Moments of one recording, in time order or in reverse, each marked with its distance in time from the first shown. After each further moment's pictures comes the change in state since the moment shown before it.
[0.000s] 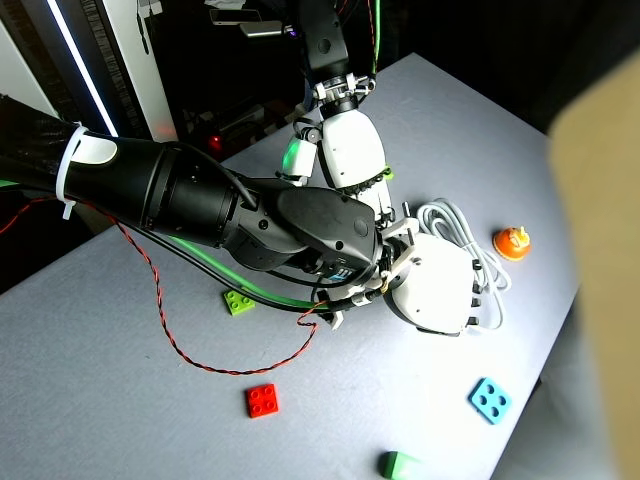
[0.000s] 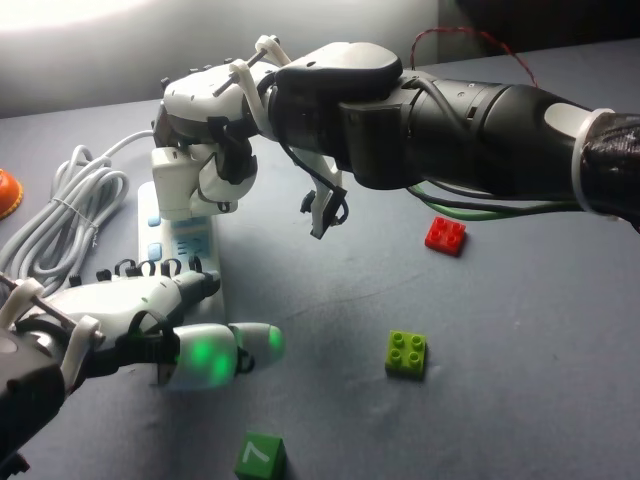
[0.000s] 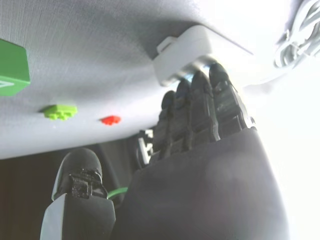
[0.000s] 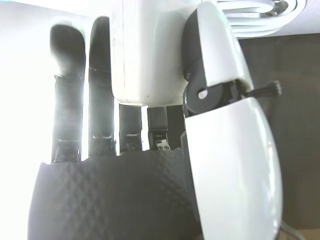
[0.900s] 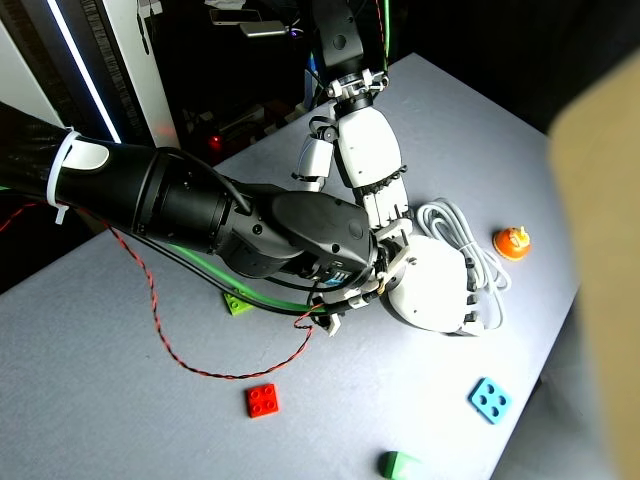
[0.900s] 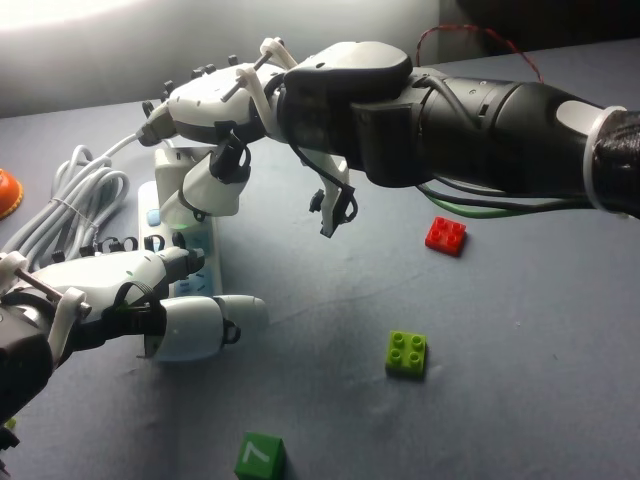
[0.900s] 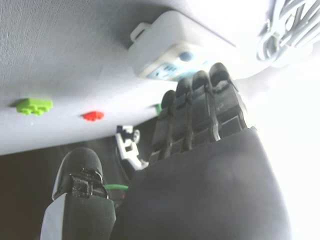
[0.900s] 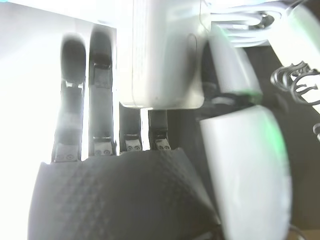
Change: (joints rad) left arm -0.034 0.013 0.023 -0.016 -0.002 0.019; right arm 0.000 0.014 -0.003 -0.016 -0.037 -0.003
